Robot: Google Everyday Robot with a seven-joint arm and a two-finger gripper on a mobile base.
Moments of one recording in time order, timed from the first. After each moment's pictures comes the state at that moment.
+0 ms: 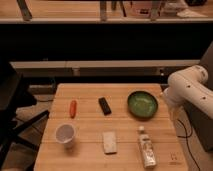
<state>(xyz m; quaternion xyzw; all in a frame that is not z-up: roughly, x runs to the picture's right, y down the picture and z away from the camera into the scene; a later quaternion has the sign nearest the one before) 0.315 0.087 0.722 -0.24 -0.02 -0.18 0.95</state>
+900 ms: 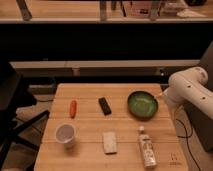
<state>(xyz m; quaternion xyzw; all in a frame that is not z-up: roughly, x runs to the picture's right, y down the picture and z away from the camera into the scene) 0.319 0.090 0.736 -0.24 -0.04 -0.23 0.94</state>
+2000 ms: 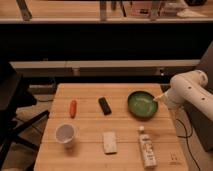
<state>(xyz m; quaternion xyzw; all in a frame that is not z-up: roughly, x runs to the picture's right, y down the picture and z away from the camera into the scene) 0.325 0.102 0.759 -0.24 -0.08 -0.28 0.93</state>
